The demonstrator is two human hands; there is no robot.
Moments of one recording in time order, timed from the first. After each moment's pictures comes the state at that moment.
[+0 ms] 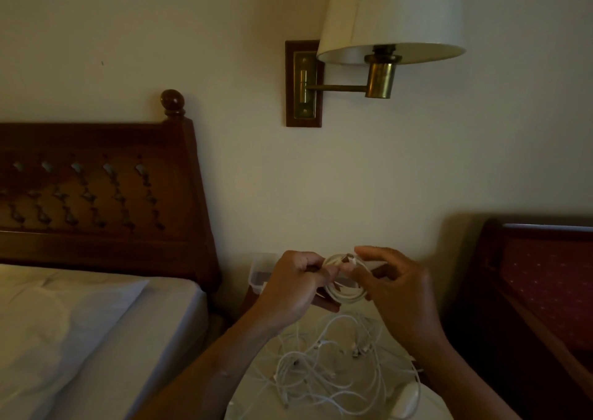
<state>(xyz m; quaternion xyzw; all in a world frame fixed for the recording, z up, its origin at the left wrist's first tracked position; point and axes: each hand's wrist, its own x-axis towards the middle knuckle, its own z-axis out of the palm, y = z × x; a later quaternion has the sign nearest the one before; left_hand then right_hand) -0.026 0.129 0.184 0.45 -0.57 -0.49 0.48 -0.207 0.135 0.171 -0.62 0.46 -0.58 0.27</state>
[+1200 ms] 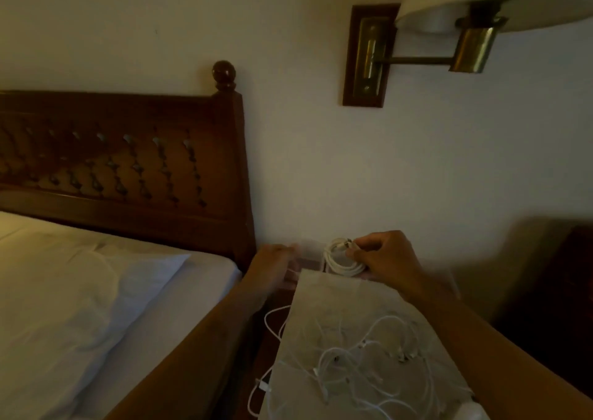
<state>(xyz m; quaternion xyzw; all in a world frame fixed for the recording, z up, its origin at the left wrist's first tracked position) 0.103 0.059 0.115 0.63 -0.40 -0.46 0.48 -0.122 0.017 0.142 -0.66 0.53 -0.39 0.36</state>
